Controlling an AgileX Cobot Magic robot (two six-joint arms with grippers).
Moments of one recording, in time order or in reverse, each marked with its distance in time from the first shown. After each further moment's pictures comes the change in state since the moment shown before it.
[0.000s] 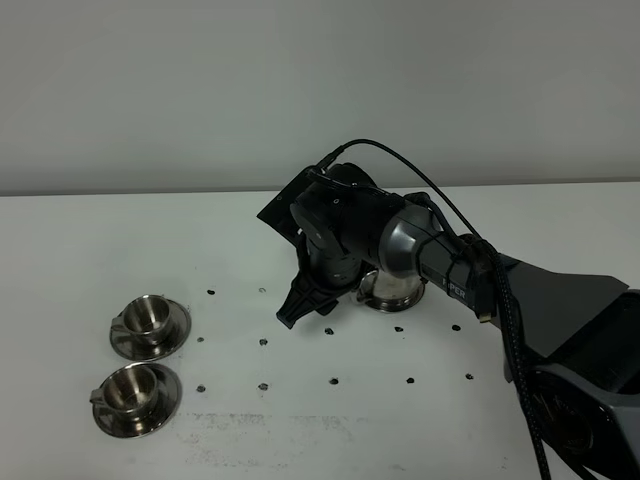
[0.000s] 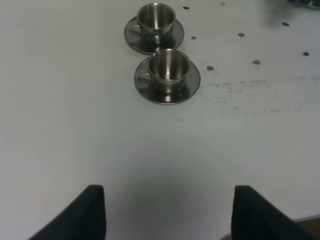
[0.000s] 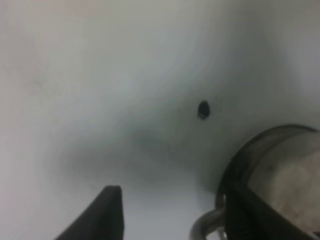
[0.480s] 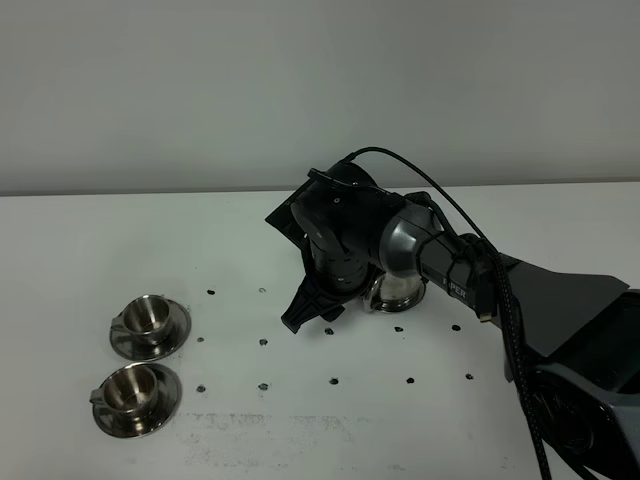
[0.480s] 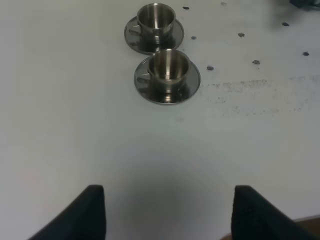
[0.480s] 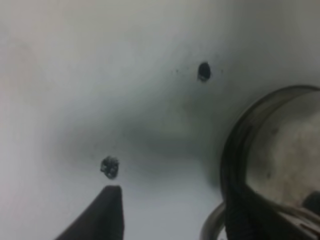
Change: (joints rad) left arm 0.000 0.000 0.000 0.000 0.000 0.000; right arm -0.001 0.000 0.000 0.003 0.067 0.046
